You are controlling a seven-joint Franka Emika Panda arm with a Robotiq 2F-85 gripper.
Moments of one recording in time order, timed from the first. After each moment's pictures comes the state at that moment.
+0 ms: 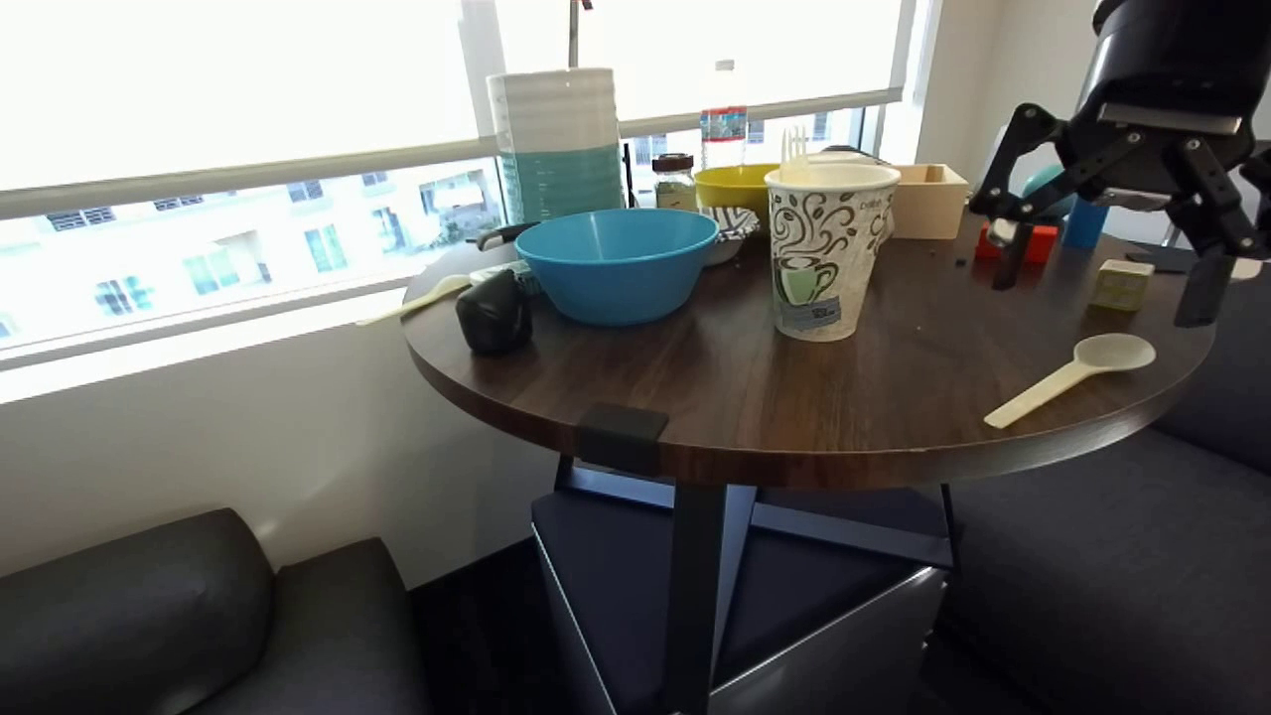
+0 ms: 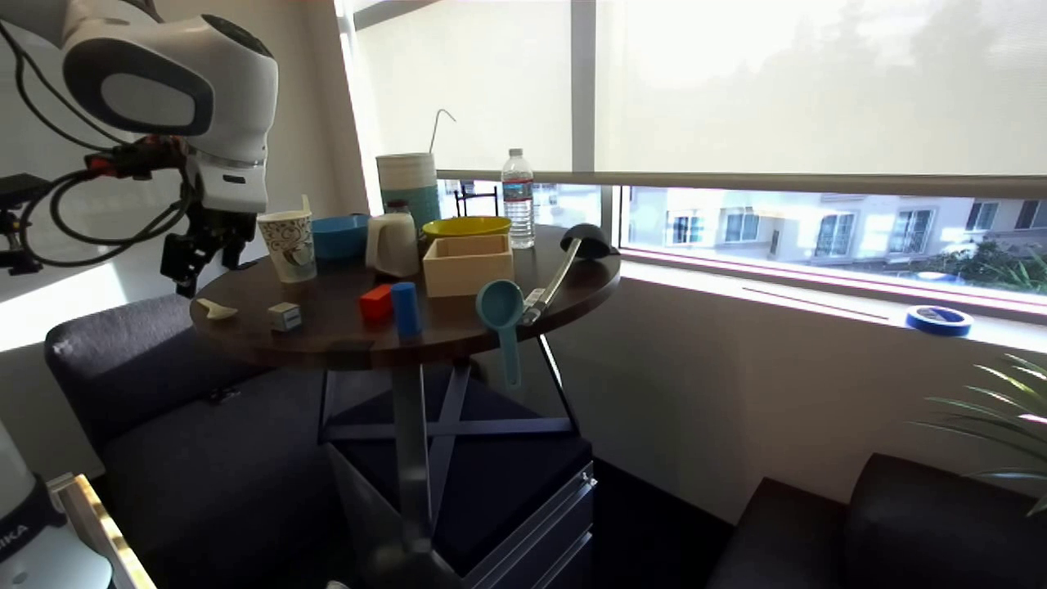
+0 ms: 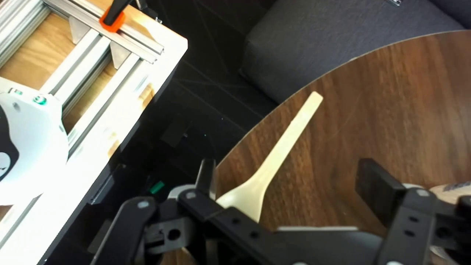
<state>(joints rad) -0.08 -0.68 0.07 -2.75 0.56 1.86 0.77</state>
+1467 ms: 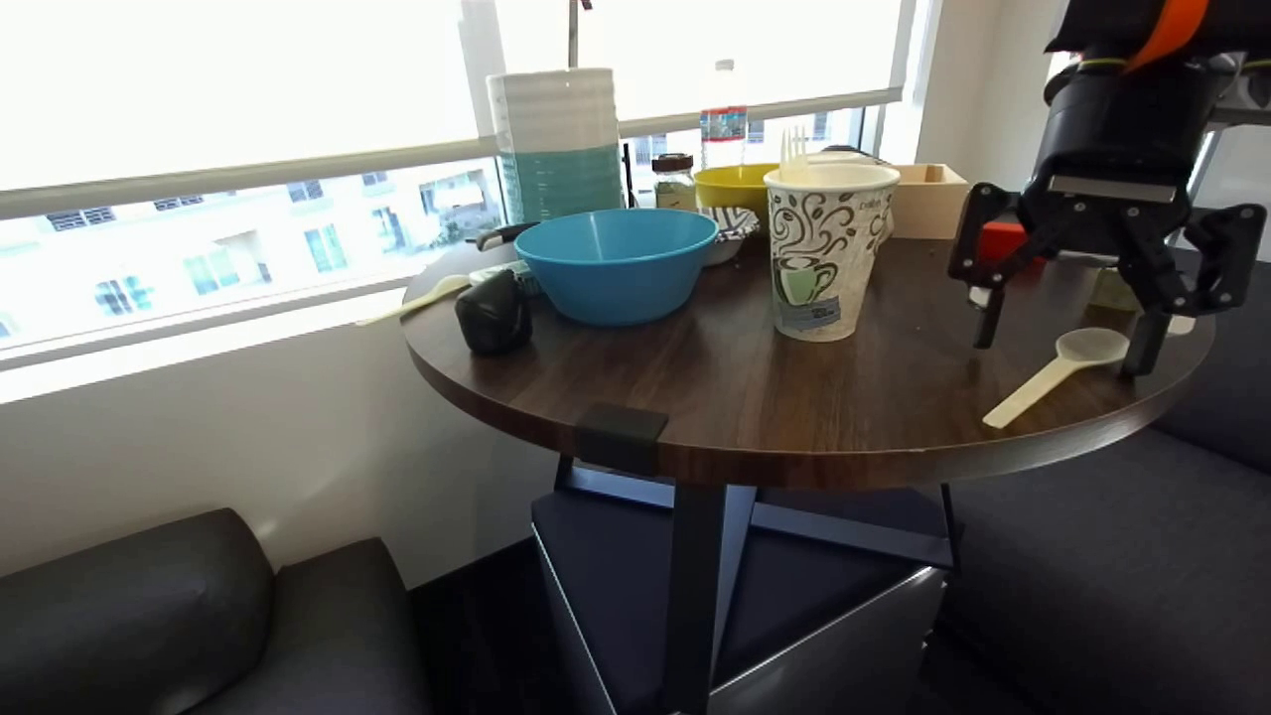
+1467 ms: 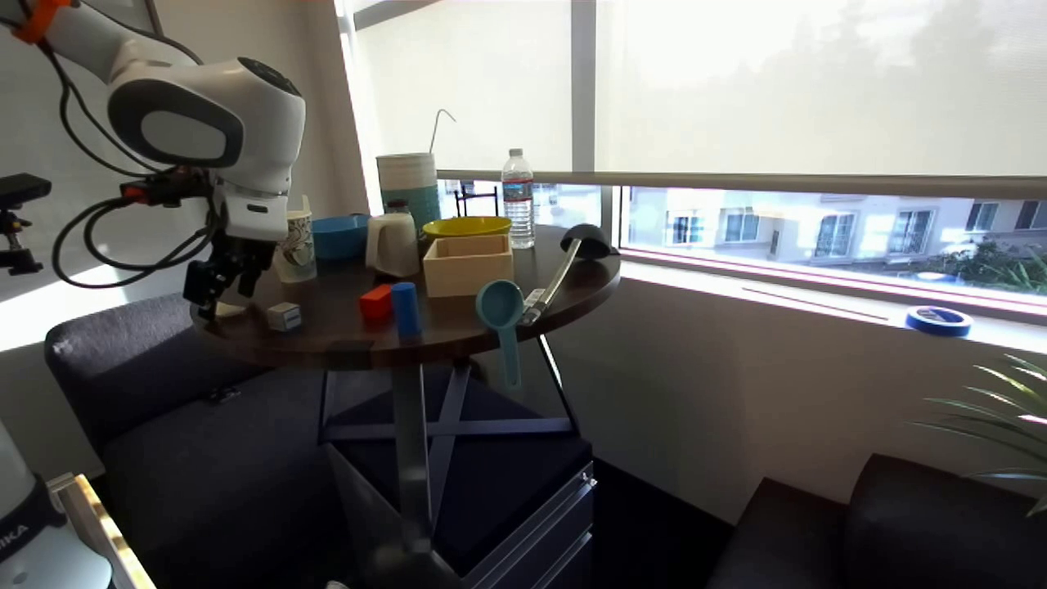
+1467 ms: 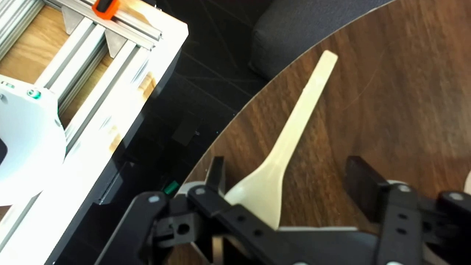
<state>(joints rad) -0.08 -0.54 0.08 -2.75 0.55 1.94 0.78</state>
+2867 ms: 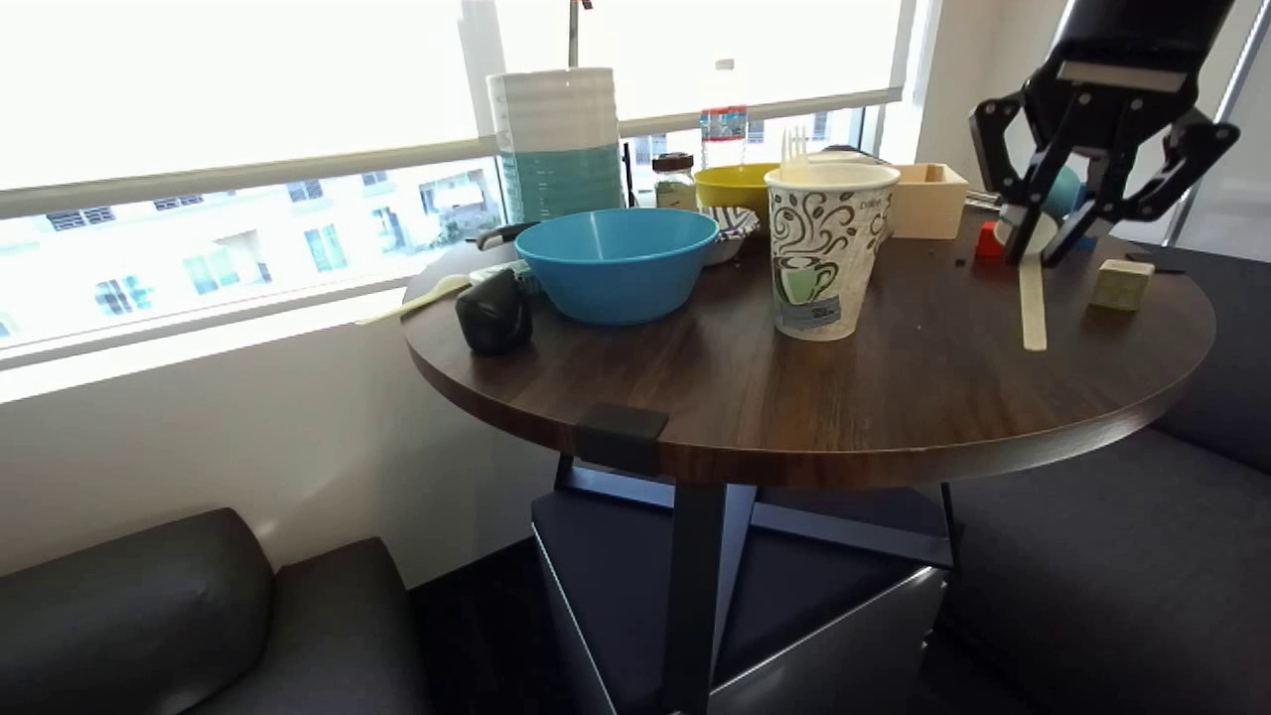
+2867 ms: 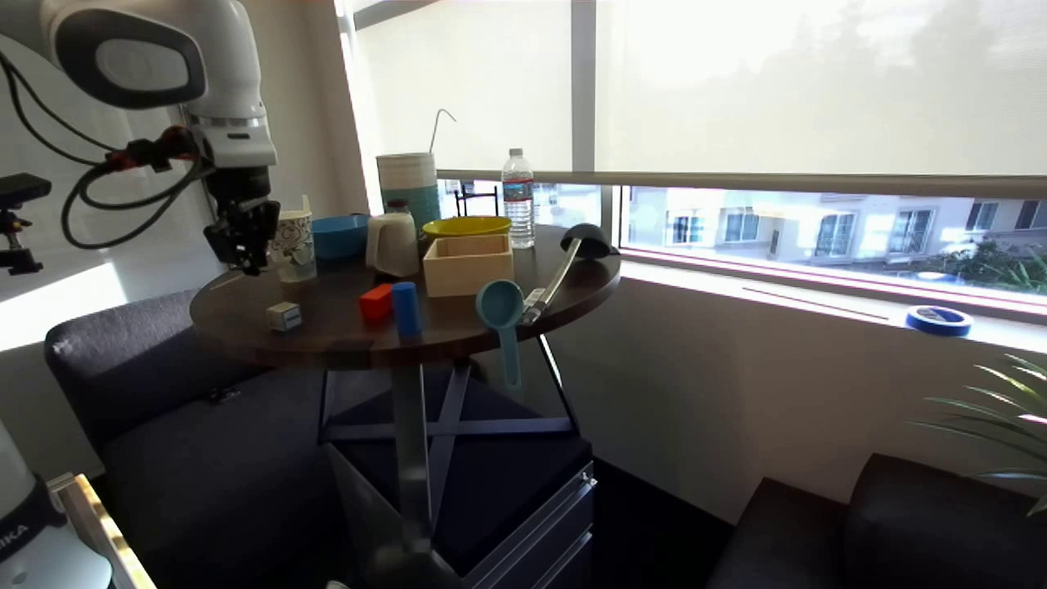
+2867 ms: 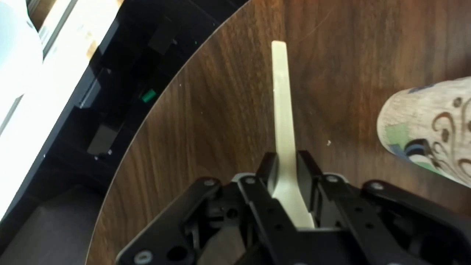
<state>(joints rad) -0.09 -0.71 0.14 -2.70 0.35 2.03 0.89</state>
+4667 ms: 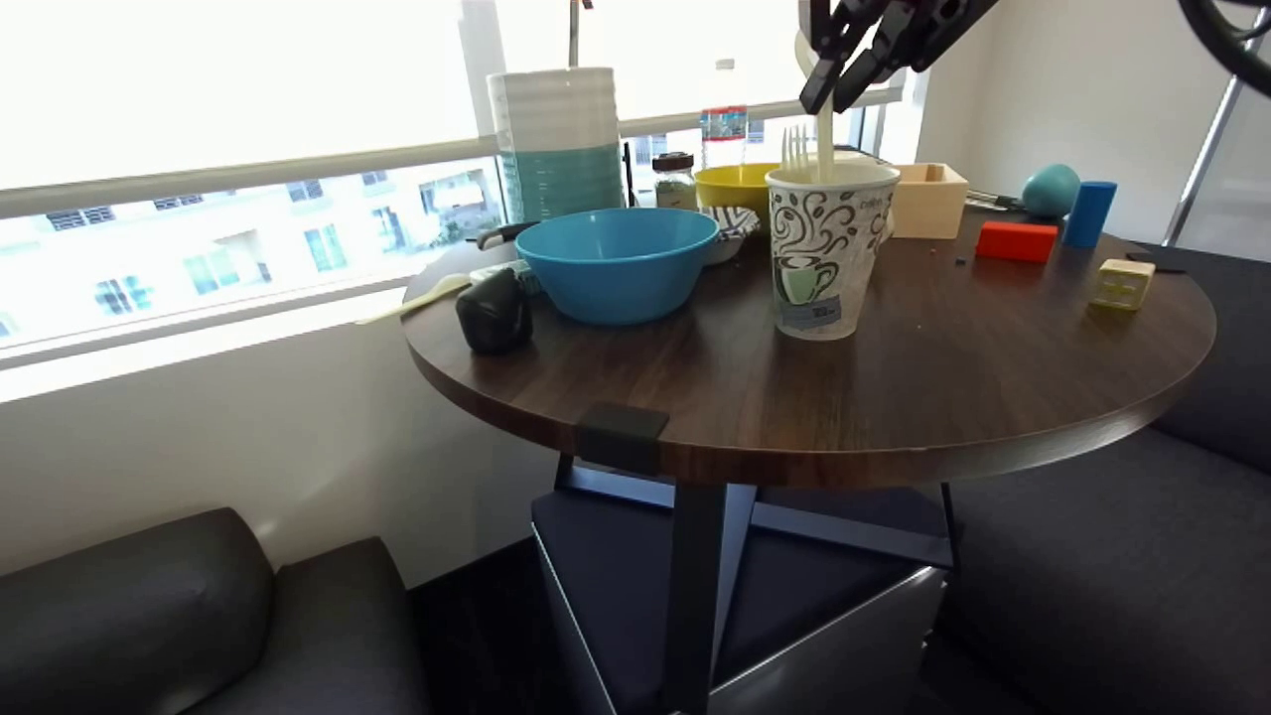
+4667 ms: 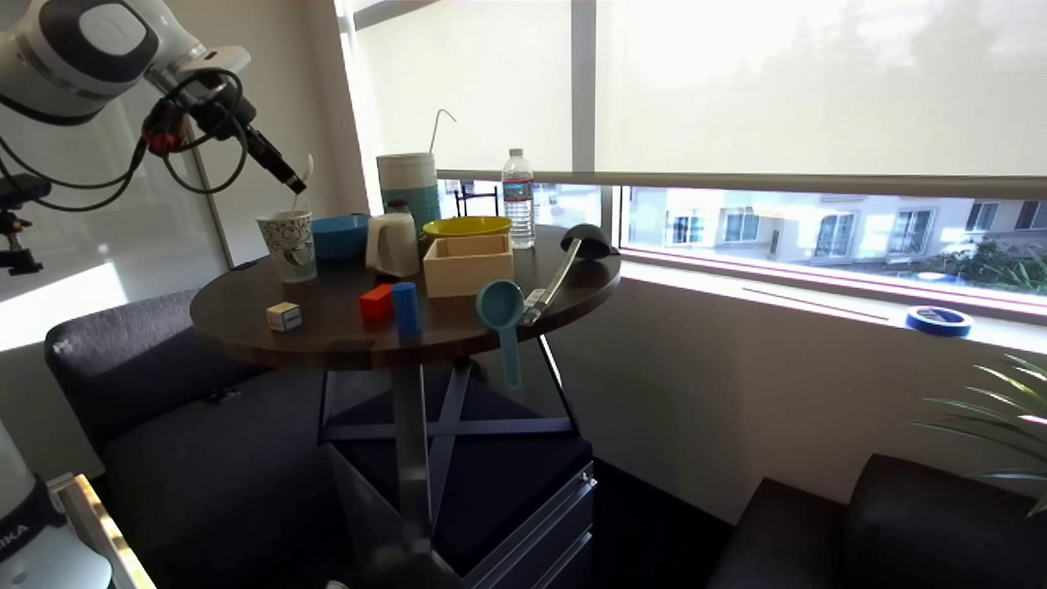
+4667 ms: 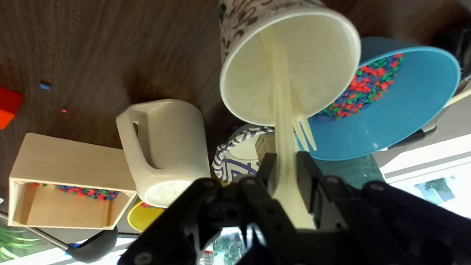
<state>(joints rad) -0.05 -0.67 0.41 -2.60 -0.04 2.55 0.77</state>
